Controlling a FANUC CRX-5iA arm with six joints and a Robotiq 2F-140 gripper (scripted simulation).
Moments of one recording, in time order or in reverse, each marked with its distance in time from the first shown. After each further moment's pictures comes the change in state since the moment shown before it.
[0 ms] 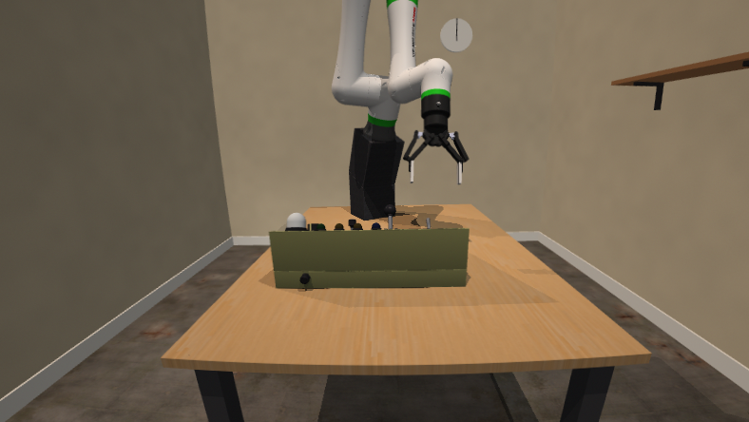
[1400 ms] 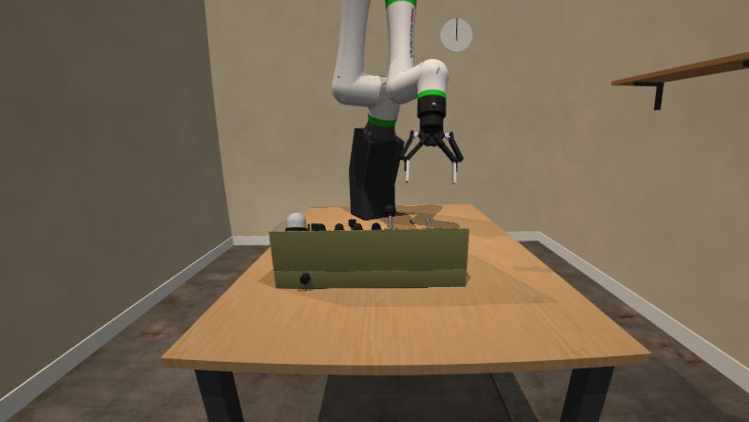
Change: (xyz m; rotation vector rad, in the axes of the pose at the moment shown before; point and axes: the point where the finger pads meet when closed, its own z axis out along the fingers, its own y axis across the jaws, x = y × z) arm -0.018 0.013 -0.005 -0.009 -0.013 0.010
